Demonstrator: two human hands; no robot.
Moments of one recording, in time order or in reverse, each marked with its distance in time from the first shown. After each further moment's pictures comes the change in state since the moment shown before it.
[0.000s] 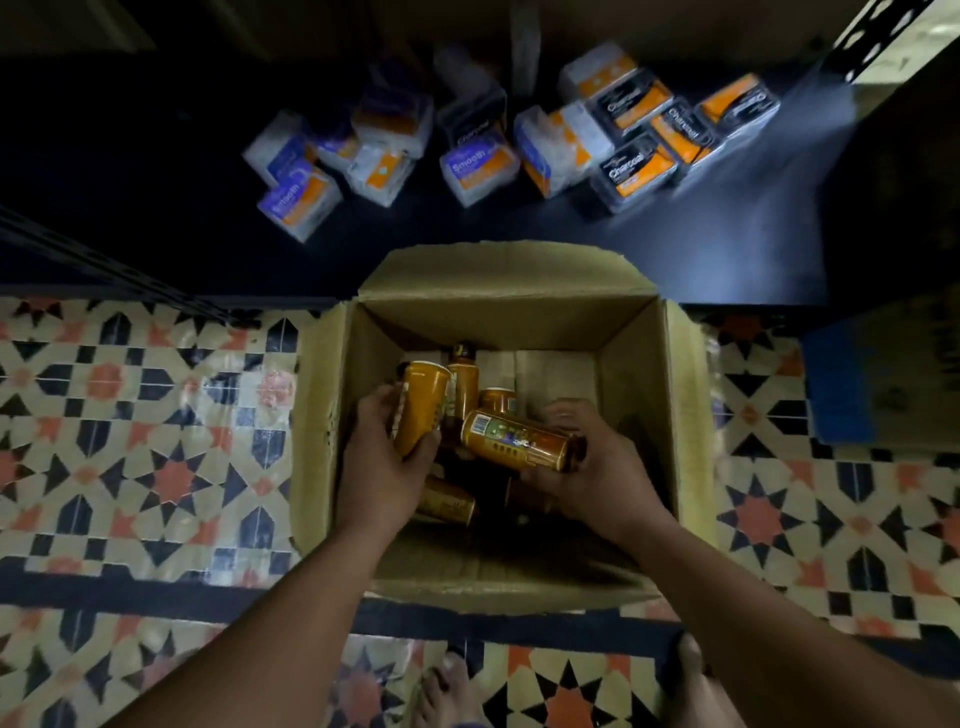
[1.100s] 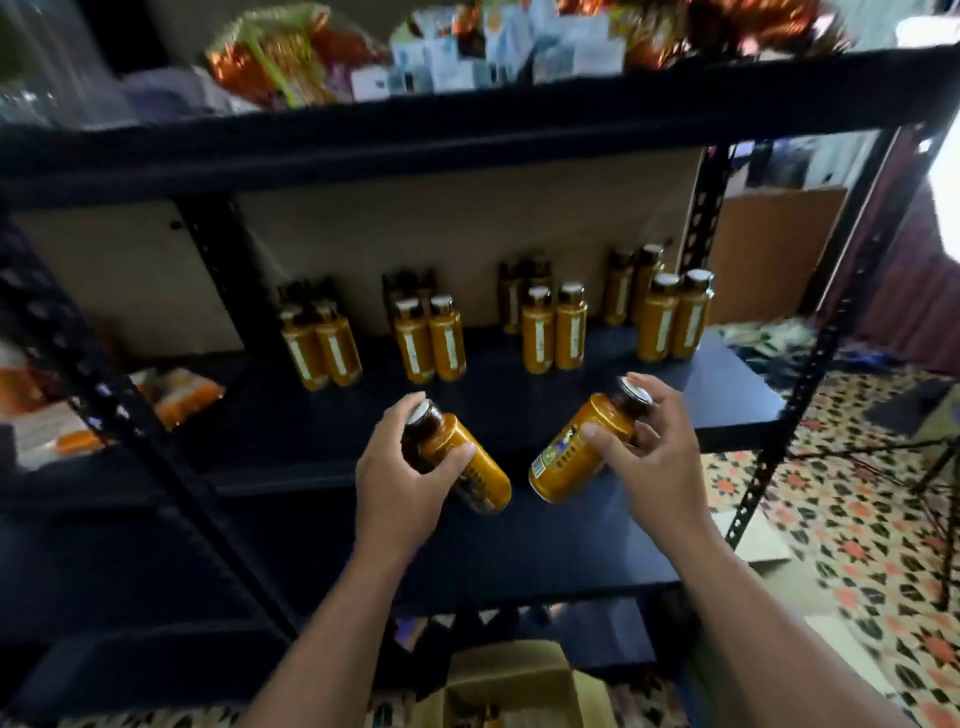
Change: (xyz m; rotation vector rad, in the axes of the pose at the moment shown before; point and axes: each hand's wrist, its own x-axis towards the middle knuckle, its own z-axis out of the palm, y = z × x) left_hand -0.334 0.617 -0.448 -0.224 0.300 0.812; right_hand -0.443 -0.610 -0.299 0.410 0.676 -0.852
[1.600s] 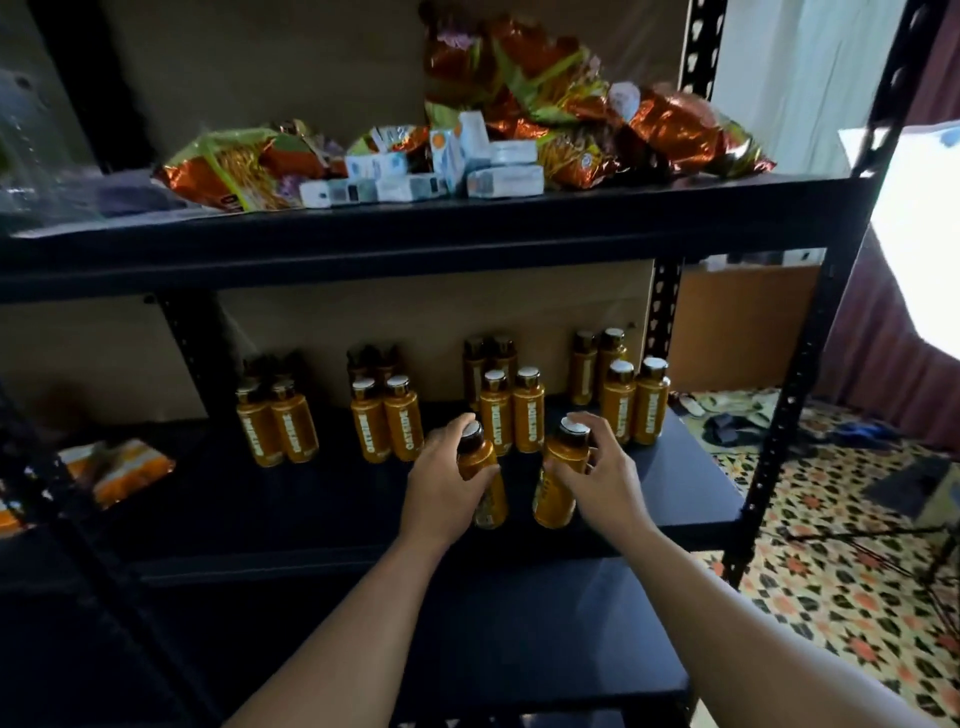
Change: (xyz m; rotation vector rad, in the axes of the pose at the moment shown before) left_hand 0.097 0.028 0.128 0.181 -0.111 0.106; right_hand 0.130 0.046 -0.036 -0.265 -0.131 0.029
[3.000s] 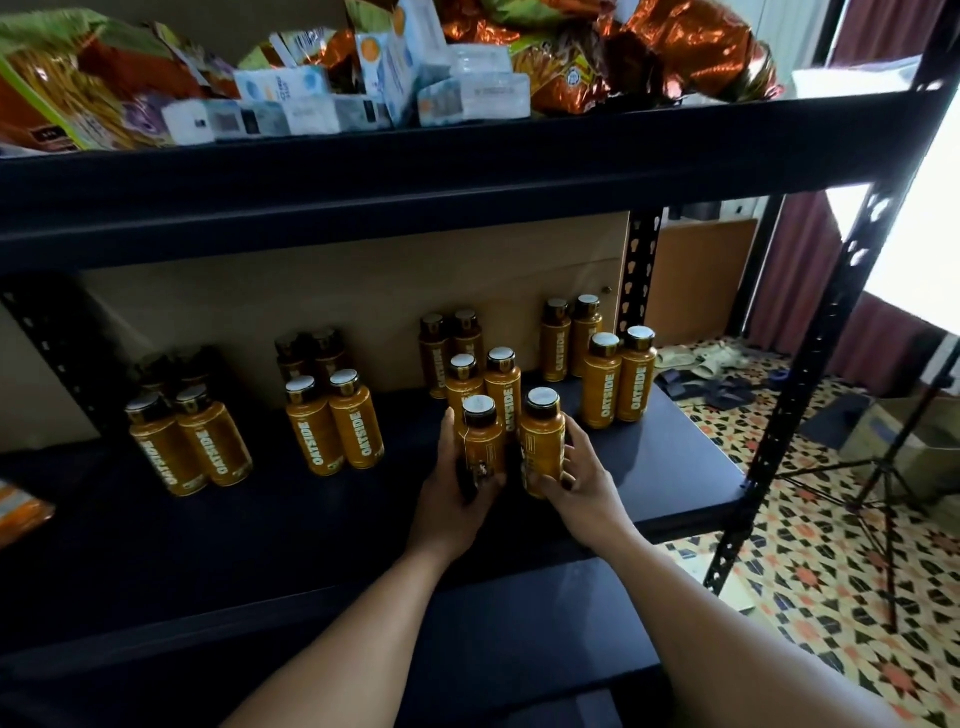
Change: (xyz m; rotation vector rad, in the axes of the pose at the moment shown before) left_hand 0.035 -0.054 0.066 -0.284 -0.289 -0.087; right_hand 0.029 0.079 0.033 0.018 -0.059 0.163
